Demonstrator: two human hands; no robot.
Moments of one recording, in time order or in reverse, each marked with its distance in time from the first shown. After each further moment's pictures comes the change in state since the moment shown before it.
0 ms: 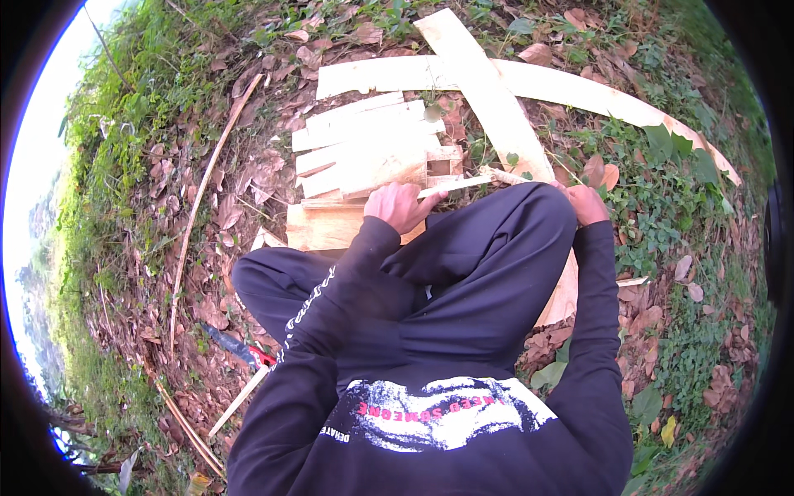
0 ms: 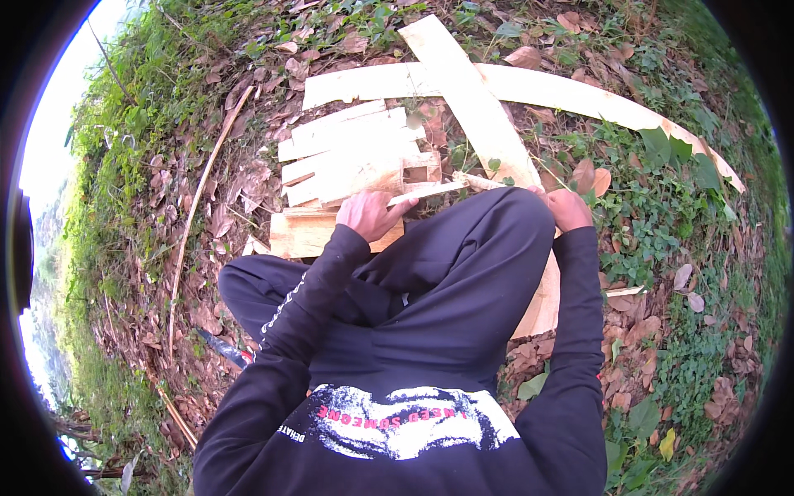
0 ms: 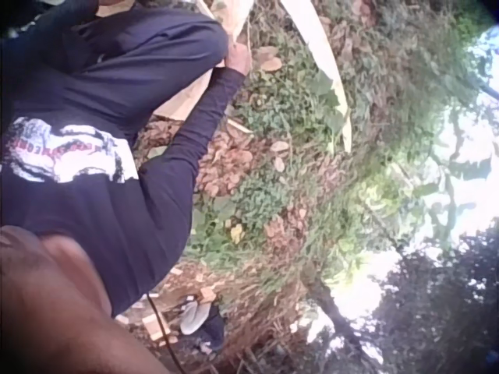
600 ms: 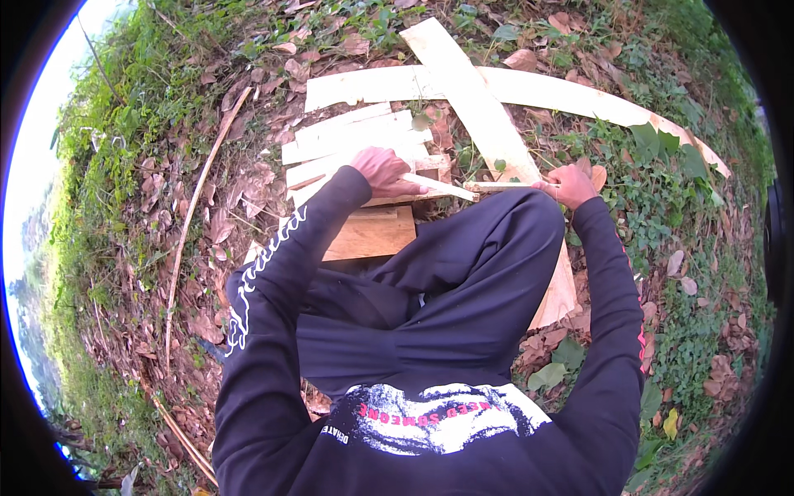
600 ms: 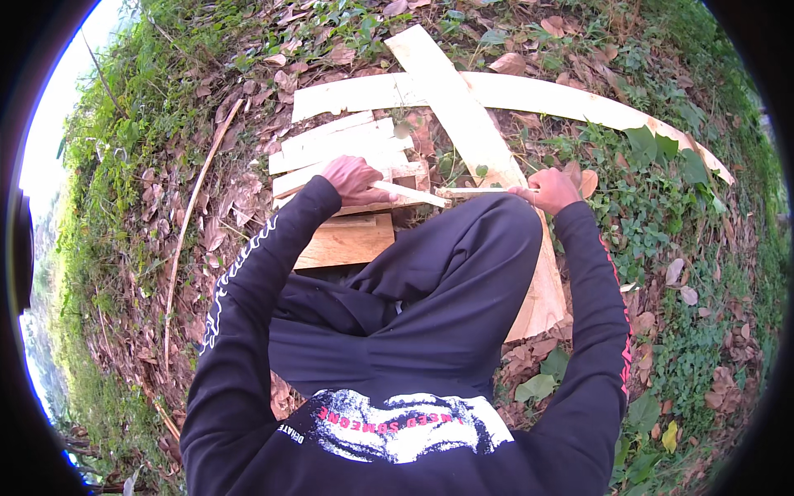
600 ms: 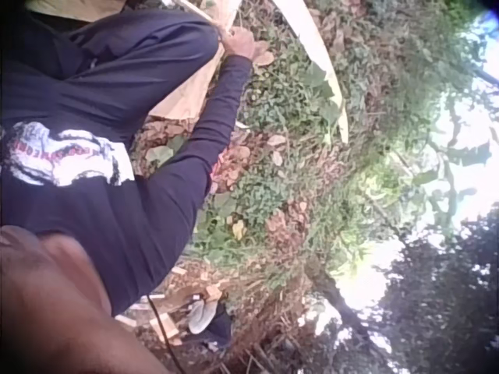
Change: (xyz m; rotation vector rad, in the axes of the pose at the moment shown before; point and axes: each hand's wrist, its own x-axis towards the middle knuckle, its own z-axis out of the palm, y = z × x) left_hand 0.088 -0.038 -0.043 0.254 -0.312 0.527; right_hand 0.039 -0.005 -0.017 -0.104 0.062 -0.418
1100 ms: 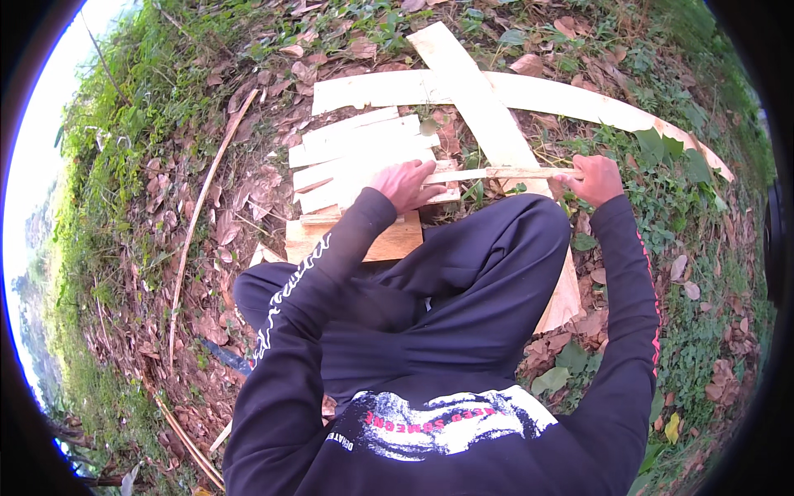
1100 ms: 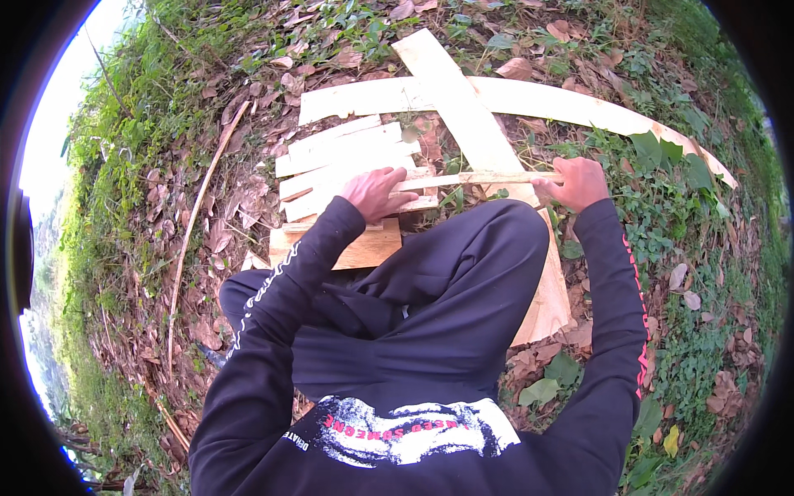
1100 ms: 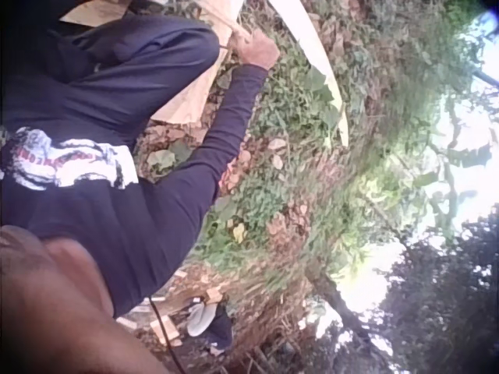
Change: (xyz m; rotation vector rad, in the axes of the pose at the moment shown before) left_hand -0.004 0.039 0.018 -0.234 0.365 -0.158; right_hand 0.000 -0.018 -0.055 -0.326 0.250 -0.133
